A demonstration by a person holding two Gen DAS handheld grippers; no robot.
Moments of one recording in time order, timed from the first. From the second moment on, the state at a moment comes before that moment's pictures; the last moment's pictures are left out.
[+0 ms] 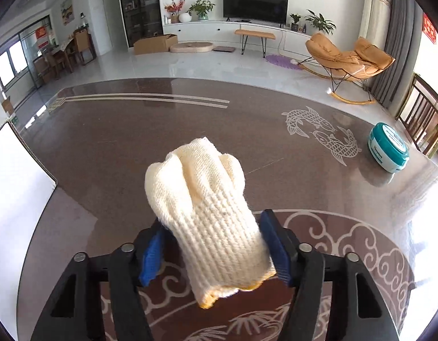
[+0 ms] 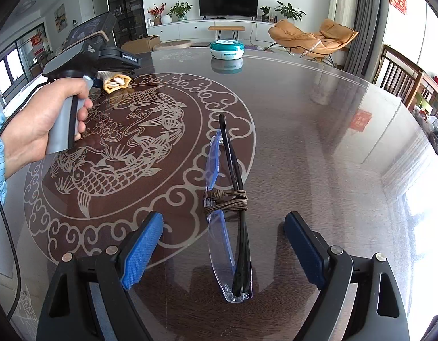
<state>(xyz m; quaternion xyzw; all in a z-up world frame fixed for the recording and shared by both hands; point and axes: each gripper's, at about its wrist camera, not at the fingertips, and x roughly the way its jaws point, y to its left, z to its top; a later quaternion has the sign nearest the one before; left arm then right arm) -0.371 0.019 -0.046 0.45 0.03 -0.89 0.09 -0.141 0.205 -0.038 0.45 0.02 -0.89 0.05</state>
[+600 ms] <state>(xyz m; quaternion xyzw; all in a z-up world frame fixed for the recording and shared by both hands) -0.128 -0.044 -0.037 0.43 -0.04 -0.90 -0.07 -0.142 0.204 -0.039 0.45 0.02 -0.89 0.05</state>
